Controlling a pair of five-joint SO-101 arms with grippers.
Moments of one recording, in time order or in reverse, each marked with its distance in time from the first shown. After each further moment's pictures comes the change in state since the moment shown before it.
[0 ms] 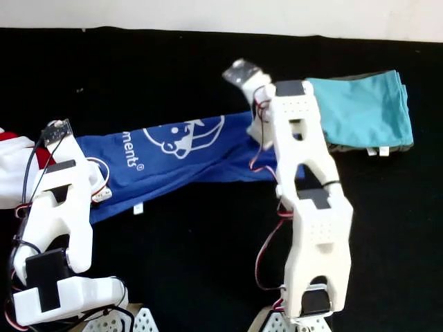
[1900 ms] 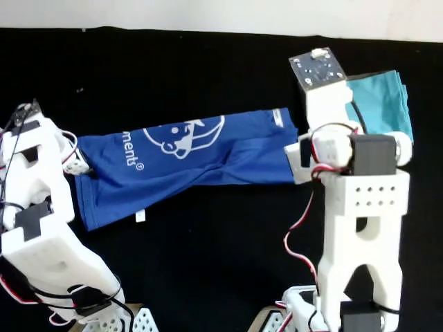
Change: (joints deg) left arm -7.3 25.6 -39.3 20.0 -2.0; right arm 3.9 -62.4 26.9 22.6 -17.1
